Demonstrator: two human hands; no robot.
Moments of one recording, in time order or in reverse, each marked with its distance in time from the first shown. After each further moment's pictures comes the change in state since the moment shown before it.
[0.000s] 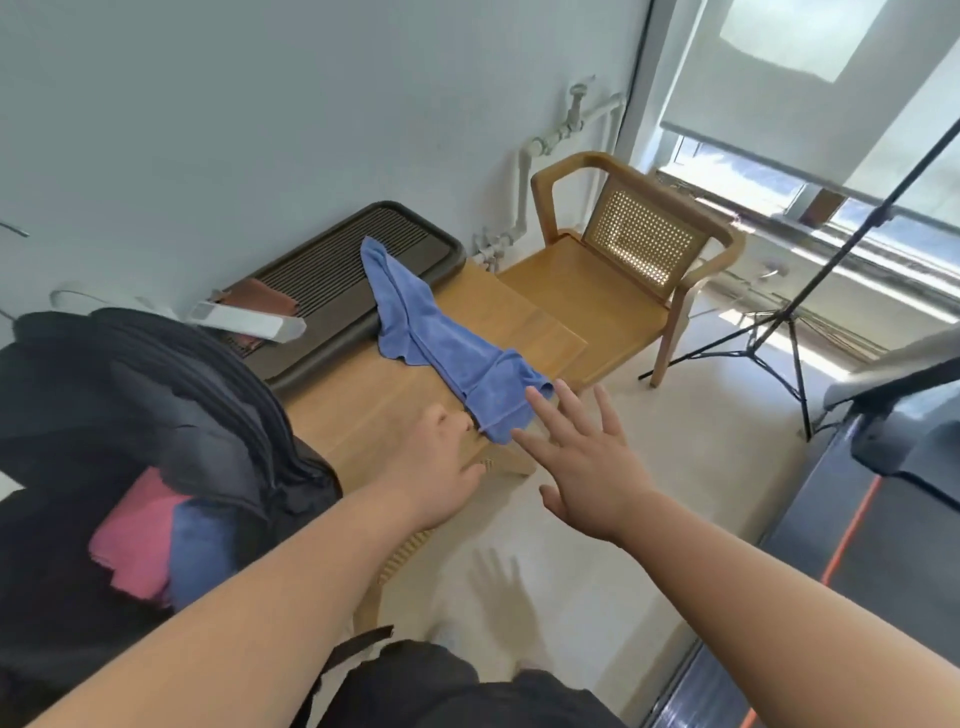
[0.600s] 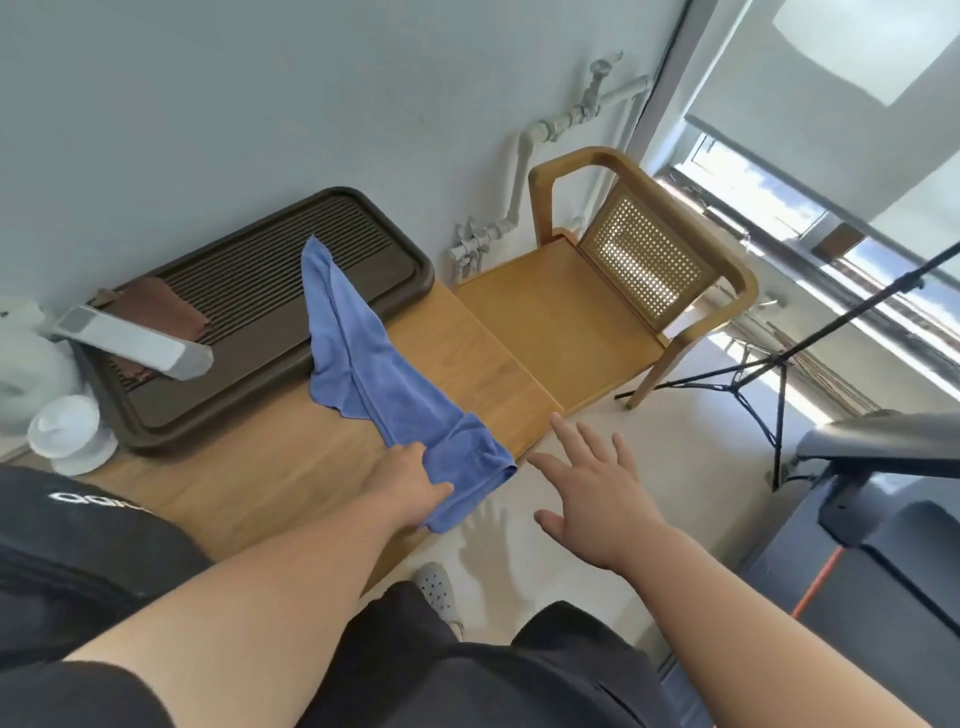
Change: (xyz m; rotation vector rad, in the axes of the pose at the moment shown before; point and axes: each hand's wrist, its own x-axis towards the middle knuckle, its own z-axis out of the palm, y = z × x) left_hand 0.203 -0.026 0.063 -0.230 -0.220 -0.370; right_hand 0.110 0.125 0.016 0.215 -0.321 0.096
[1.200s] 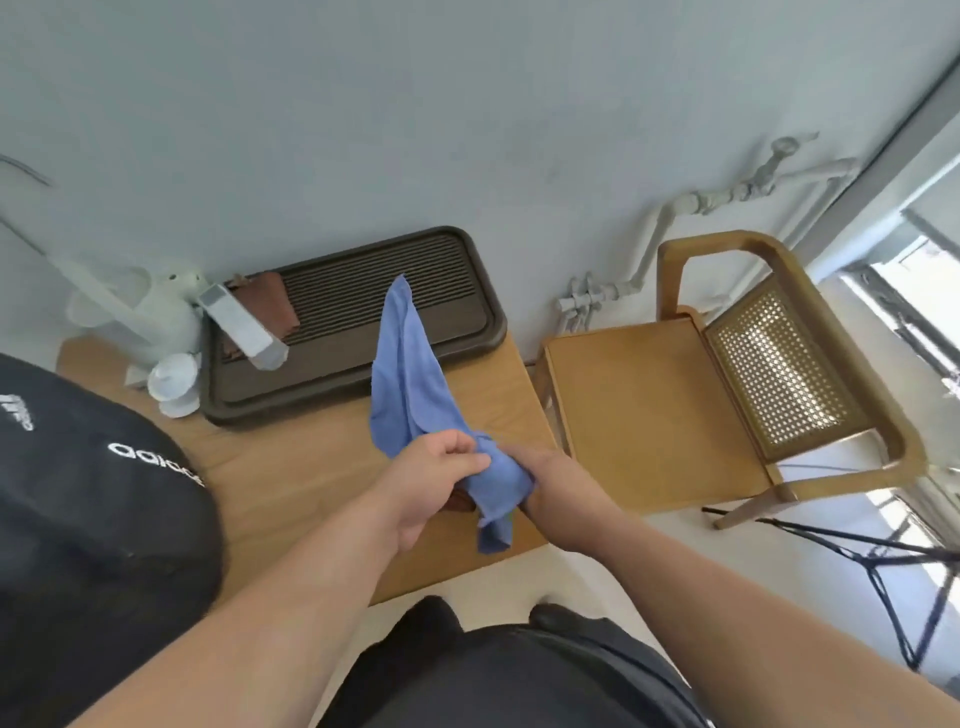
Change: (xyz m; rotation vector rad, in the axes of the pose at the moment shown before) left_hand -0.007 0.105 -0.069 -1.144 0.193 -0.145; right_hand 0.153 0.039 -0.060 0.551 -0.109 -0.495
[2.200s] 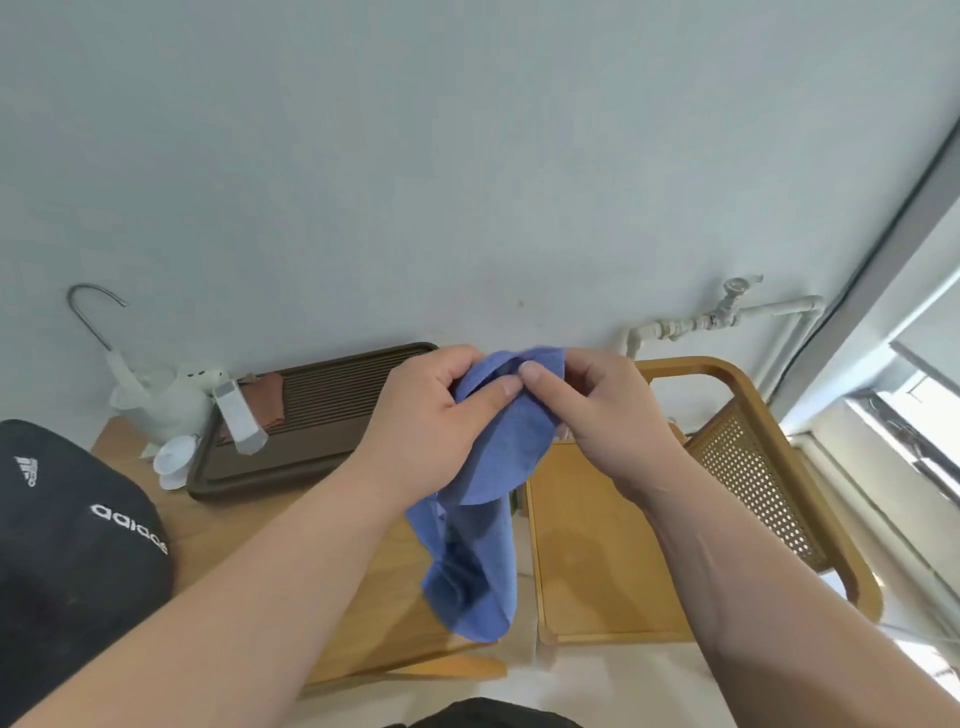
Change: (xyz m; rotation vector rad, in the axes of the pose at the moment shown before) left_hand -0.067 0.197 0.146 0.411 0.422 0.787; right_hand -0.080 -0.034 -0.258 0.550 0.393 -0.430
